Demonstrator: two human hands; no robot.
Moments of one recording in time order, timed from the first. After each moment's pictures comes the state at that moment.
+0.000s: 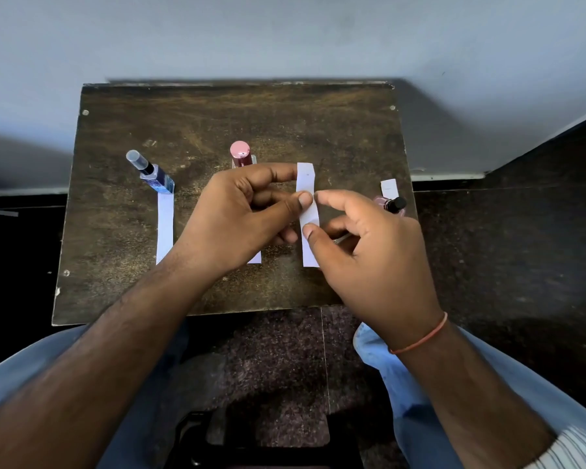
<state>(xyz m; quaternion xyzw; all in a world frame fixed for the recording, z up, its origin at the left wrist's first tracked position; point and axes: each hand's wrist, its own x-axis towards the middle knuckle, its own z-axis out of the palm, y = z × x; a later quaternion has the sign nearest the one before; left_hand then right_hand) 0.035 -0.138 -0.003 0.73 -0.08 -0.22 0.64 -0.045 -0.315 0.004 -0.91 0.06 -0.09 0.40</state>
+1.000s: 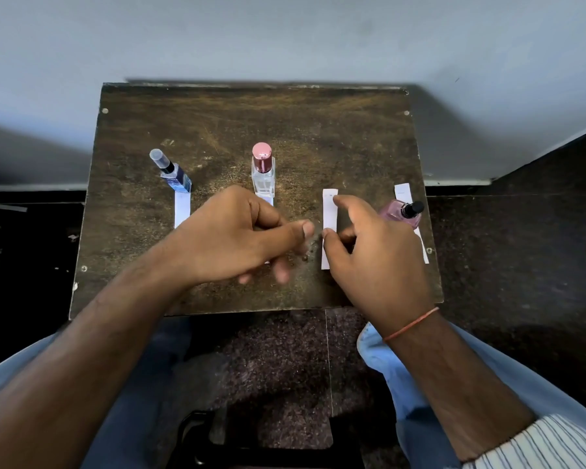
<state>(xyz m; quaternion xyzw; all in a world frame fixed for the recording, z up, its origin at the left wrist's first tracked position) 0.040 -0.100 0.012 0.79 -0.14 -0.36 0.48 -0.035 -0.304 -0.010 -0.96 0.07 -0.02 0.27</state>
